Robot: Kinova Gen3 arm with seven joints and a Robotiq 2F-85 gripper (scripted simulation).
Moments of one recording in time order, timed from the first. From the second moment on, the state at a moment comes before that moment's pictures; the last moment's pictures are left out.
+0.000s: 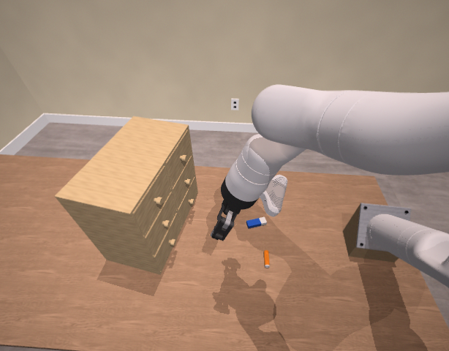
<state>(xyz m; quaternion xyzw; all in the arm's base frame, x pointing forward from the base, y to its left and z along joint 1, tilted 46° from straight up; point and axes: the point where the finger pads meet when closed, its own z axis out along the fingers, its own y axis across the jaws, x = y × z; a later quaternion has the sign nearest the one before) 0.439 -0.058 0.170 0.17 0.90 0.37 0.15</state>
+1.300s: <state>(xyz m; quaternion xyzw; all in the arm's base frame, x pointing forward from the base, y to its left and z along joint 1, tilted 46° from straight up) 0.469 -0.044 0.148 0.22 0.87 0.34 0.27</state>
